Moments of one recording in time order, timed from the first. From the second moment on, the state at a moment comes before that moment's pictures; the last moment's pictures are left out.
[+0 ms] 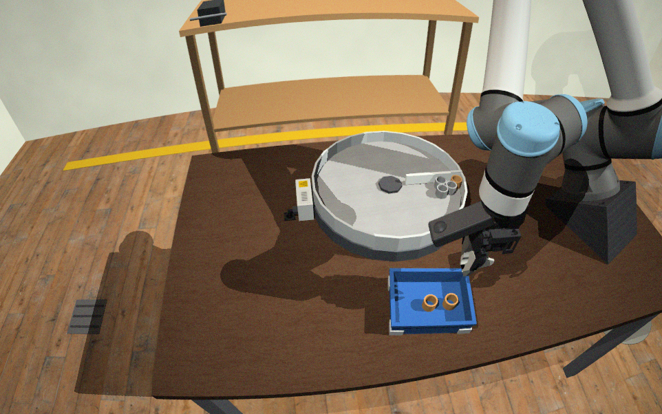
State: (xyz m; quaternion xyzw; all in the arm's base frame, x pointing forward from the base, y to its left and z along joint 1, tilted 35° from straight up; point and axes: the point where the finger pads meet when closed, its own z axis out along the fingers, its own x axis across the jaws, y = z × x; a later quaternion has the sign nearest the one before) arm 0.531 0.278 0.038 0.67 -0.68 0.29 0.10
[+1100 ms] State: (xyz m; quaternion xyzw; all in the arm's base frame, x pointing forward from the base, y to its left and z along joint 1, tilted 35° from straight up) arm 0.508 0.214 0.072 0.77 -0.57 0.27 0.15
